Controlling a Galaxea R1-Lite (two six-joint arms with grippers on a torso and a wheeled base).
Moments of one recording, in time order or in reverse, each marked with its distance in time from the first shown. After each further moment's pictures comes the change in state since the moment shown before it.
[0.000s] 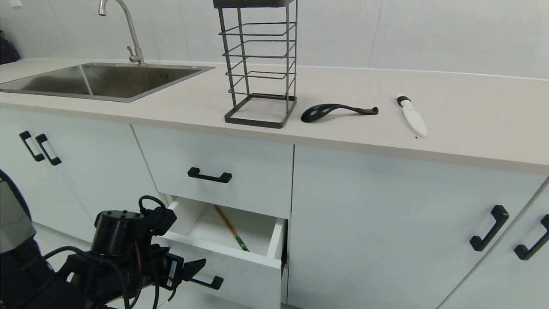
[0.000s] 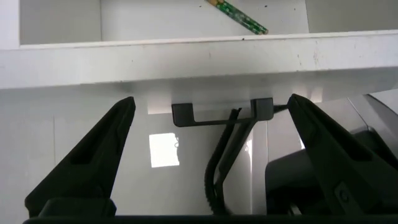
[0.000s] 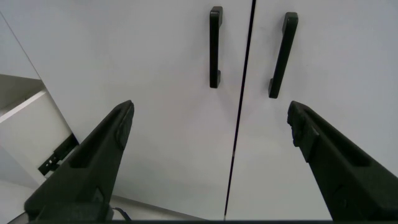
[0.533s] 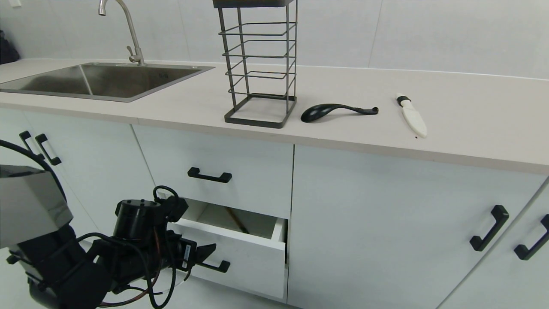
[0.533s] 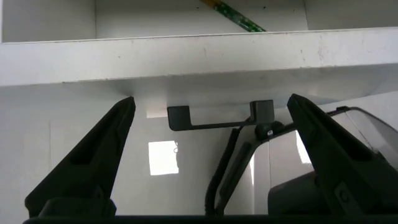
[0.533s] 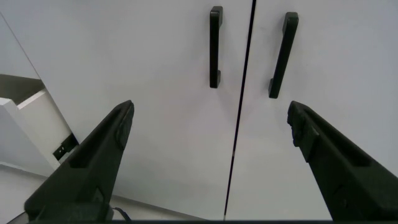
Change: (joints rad) left arm -0.006 0.107 -0.109 -0.050 -0.001 -0.021; right arm 0.000 0.000 0.000 0.000 0.000 0.000
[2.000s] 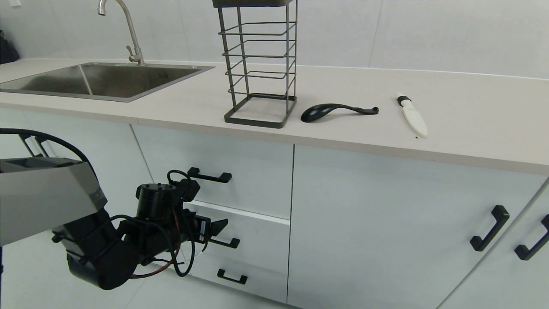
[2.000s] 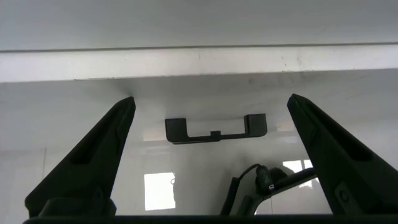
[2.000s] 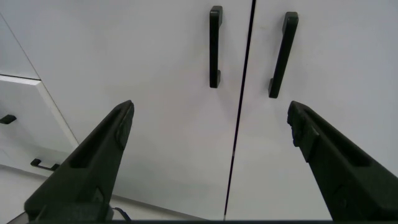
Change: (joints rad) left arm 0.000 0.119 -0.180 -0.057 0.000 -0.007; right arm 0.000 0.000 0.000 0.000 0.000 0.000
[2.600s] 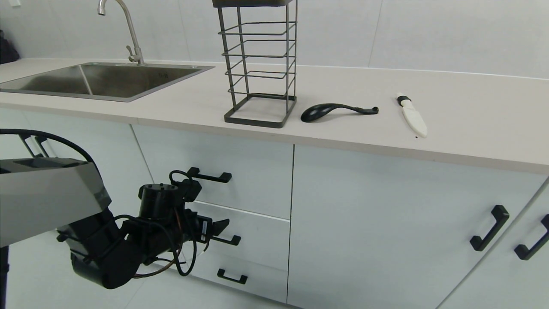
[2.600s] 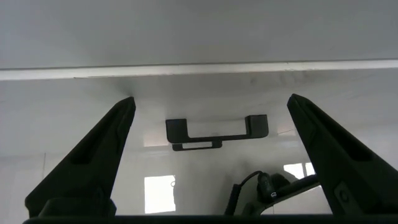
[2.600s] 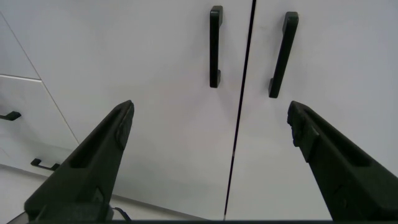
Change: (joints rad) left arm -0.002 0.009 0.002 -0.008 0.001 0.000; right arm 0.000 0.000 0.000 0.000 0.000 0.000
